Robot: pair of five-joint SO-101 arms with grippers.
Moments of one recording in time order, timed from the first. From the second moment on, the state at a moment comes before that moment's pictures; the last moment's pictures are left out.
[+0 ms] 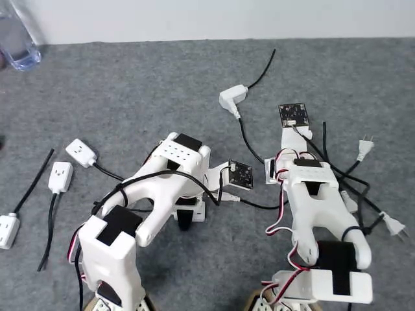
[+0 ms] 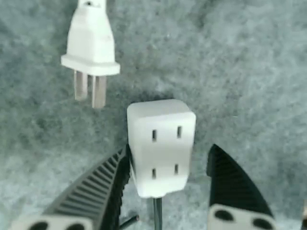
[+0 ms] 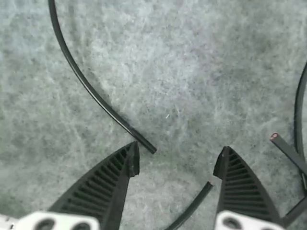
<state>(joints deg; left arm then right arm) 23.5 20.5 12.3 82.2 -55.0 0.9 -3.7 44.2 32.0 6.4</state>
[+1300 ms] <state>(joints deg) -16.2 -43.2 23.3 76.9 6.9 1.1 -7.6 41.3 40.8 8.9</state>
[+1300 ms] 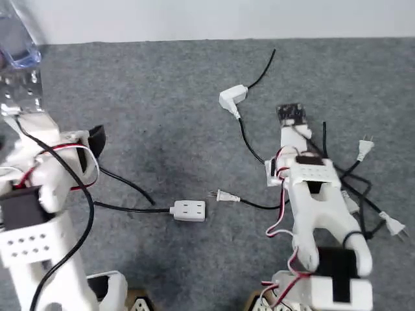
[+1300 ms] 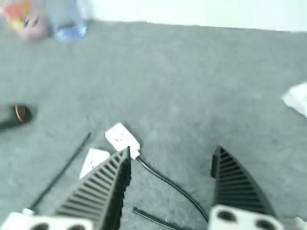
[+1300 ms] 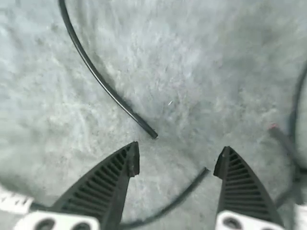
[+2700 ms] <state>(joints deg) -10.6 -59.6 83.2 26.8 7.3 -24.8 6.9 24.3 53.7 61.5</state>
